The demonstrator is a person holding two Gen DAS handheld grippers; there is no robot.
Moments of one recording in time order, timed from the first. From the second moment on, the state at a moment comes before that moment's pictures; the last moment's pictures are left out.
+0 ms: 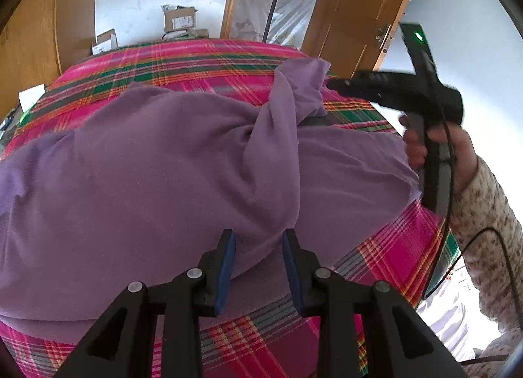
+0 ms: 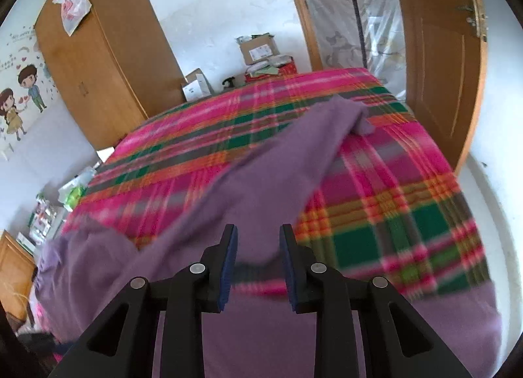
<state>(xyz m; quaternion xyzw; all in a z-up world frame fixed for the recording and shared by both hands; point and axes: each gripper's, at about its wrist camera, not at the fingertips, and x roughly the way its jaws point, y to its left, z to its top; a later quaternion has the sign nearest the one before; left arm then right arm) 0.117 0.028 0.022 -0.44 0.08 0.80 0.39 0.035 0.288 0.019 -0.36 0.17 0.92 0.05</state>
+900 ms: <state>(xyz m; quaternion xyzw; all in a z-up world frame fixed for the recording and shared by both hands) 0.108 0.038 0.009 -0.45 0.08 0.79 0.41 -0.093 0.275 -0.001 -0.42 0.14 0.89 0.08</state>
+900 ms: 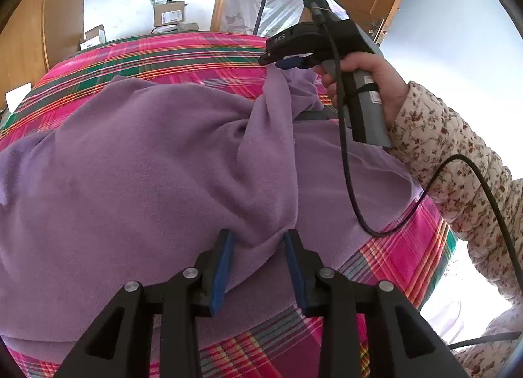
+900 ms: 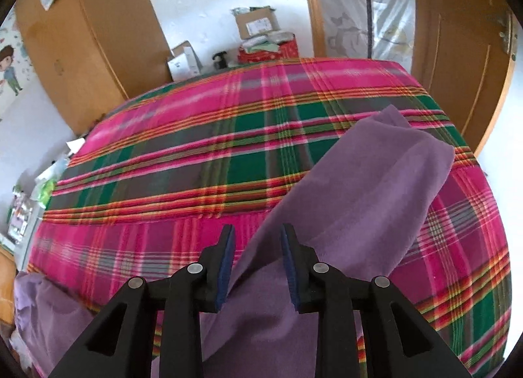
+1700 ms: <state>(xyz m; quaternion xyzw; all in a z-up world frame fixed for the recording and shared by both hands) 0.120 0.039 0.009 -0.43 0.11 0.81 0.39 -0.010 0.303 0.034 -0.36 0.14 0.92 0.12</state>
